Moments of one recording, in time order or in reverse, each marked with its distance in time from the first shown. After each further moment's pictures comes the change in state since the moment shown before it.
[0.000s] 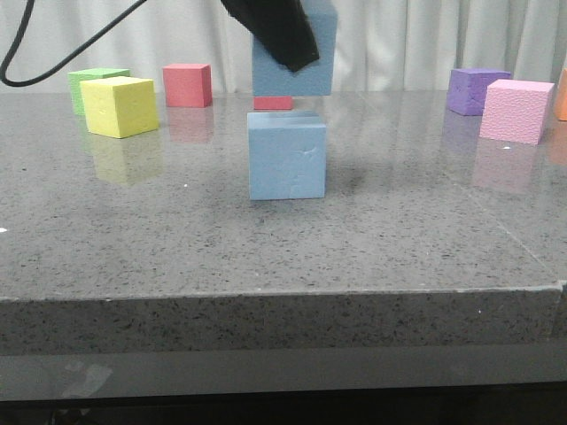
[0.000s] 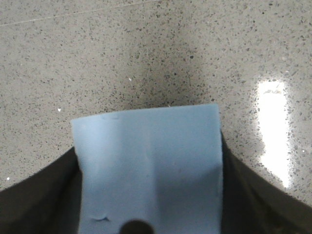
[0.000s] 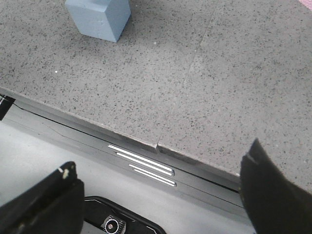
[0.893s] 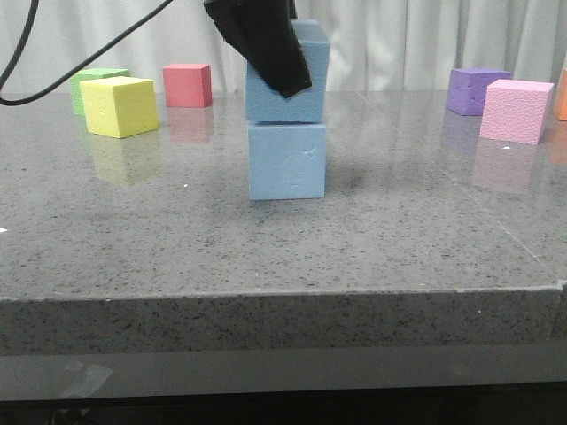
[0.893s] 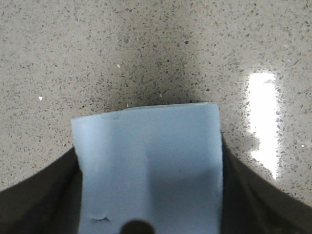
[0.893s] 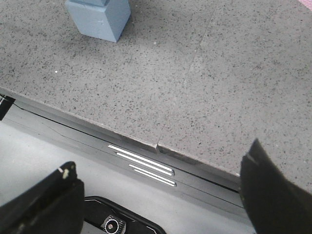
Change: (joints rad) left arm 0.000 0.014 0.029 0.014 0.000 -0.017; right arm 0.000 0.000 0.000 0.000 0.000 0.000
